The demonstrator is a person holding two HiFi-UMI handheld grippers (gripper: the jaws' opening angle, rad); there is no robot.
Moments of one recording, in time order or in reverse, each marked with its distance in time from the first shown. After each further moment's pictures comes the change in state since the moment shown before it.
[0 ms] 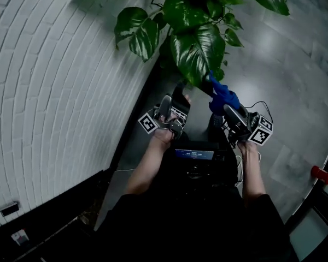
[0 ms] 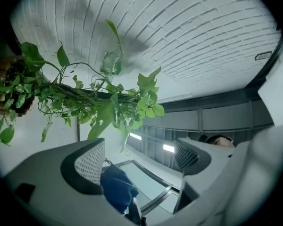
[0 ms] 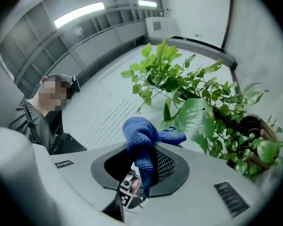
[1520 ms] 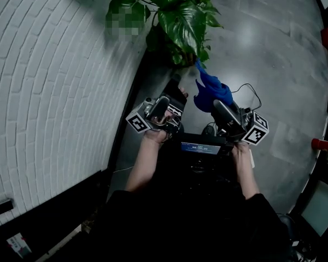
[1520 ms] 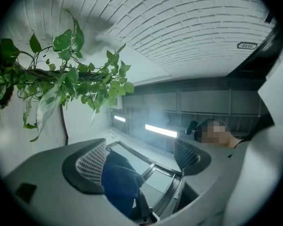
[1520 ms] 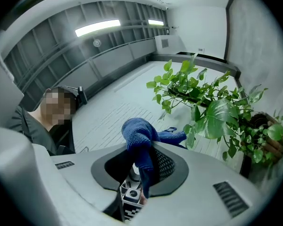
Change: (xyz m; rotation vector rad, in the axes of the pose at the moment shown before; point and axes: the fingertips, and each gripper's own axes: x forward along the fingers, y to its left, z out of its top) left arm -0.040 -0.189 -0.097 0.071 0.224 -0.183; right arm -0.036 0.206 -0.058 -0.037 -0.178 0.055
